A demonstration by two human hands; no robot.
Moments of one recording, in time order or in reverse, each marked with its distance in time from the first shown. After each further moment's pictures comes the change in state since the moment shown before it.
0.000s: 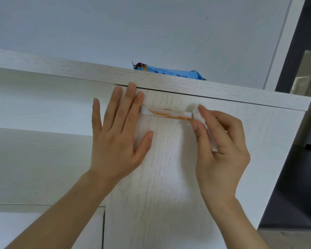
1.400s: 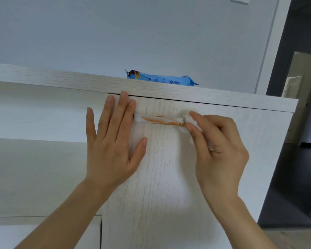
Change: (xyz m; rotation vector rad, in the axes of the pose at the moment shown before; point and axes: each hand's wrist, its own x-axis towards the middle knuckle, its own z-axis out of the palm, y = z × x) left_hand -0.002 0.000 0.002 0.015 0.008 0.001; right_hand 0.012 0.000 -0.008 -0.046 -0.047 -0.072
